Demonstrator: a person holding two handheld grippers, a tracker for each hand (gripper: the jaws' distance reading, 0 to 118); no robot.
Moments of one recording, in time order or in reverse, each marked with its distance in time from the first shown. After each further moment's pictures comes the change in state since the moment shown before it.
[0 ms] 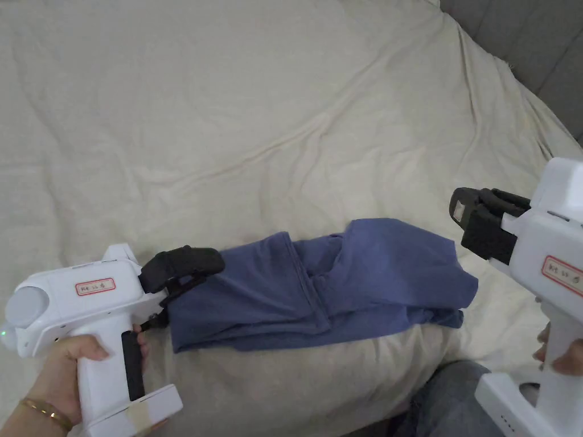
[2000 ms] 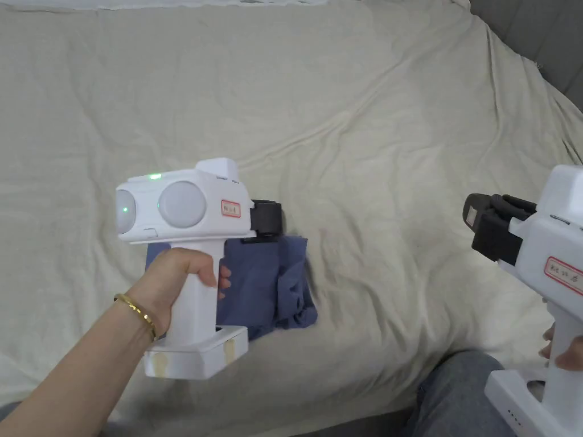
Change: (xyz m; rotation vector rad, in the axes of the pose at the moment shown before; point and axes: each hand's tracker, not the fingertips) left arm 0.162 -0.047 -0.014 0.140 0.511 -0.644; right arm 0.021 -0.017 0.014 -0.002 0.040 0.003
